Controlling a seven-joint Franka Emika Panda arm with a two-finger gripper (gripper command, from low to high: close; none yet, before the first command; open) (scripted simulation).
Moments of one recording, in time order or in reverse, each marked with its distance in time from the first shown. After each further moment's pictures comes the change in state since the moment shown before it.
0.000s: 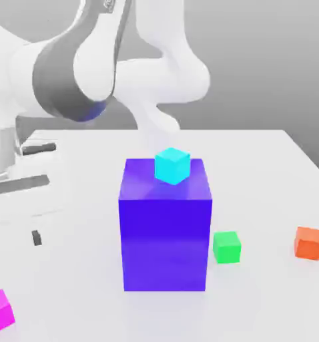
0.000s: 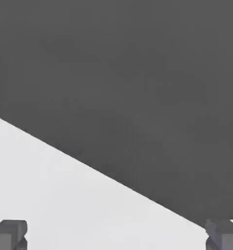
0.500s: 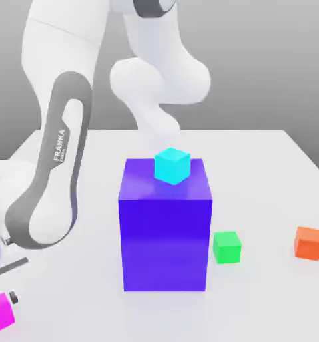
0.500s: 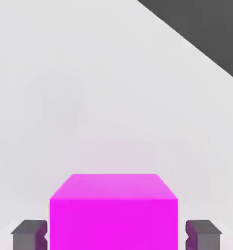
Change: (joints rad) arm -0.195 0.350 0.107 0.043 0.084 0.176 -0.303
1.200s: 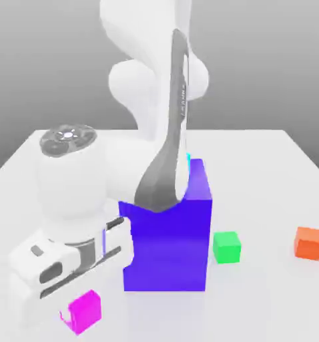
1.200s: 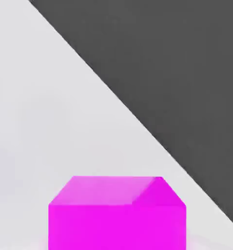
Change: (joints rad) arm 0.533 -0.269 -0.060 -0.206 -0.309 0.039 0.466
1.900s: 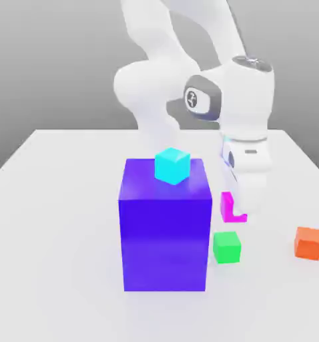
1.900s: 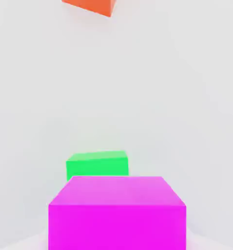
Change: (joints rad) arm 0.414 -0.551 0.103 -0.574 -0.345 -0.007 0.149
